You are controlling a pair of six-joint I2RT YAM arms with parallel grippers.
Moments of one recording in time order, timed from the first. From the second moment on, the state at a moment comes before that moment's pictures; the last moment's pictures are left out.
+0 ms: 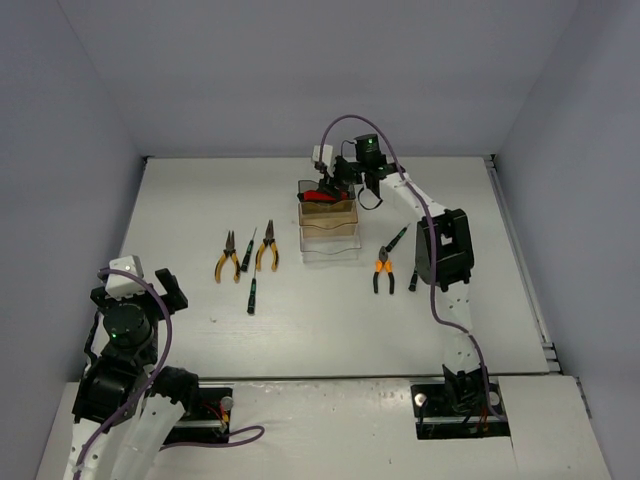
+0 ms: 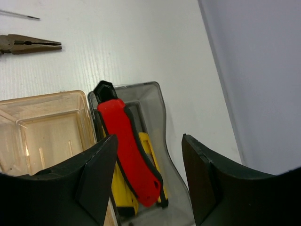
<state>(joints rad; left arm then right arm) -0.26 0.26 0.69 -0.71 -0.51 -0.21 0.35 2.34 1.98 -0.23 -0.72 -0.85</state>
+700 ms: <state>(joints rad) -0.26 0.23 0.70 -0.71 -0.55 -0.21 0.20 1.48 1.23 -0.19 -0.03 -0.12</state>
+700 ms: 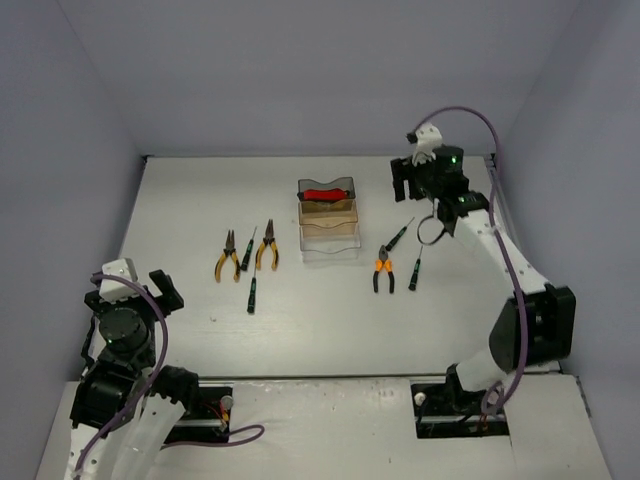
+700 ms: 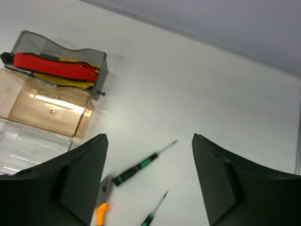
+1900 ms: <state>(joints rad) -0.25 0.63 0.88 -0.71 -0.51 -0.25 0.15 1.42 0.66 -0.23 0.19 0.58</state>
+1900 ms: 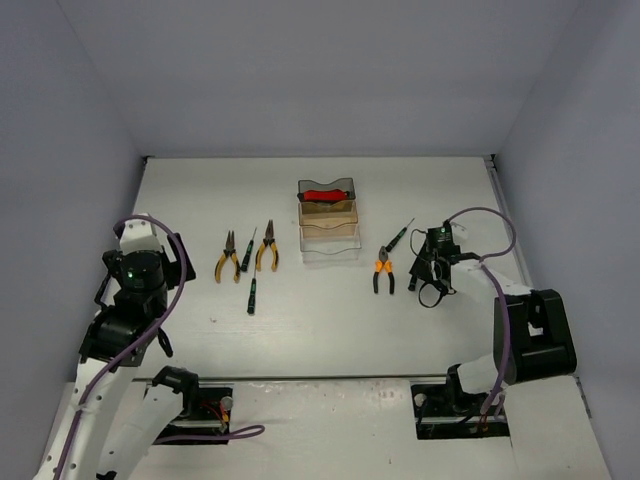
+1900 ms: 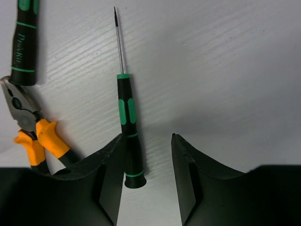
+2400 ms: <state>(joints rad) -0.25 0.62 0.87 -0.71 -0.52 -0.25 0.21 1.54 0.71 -0.17 0.25 0.60</state>
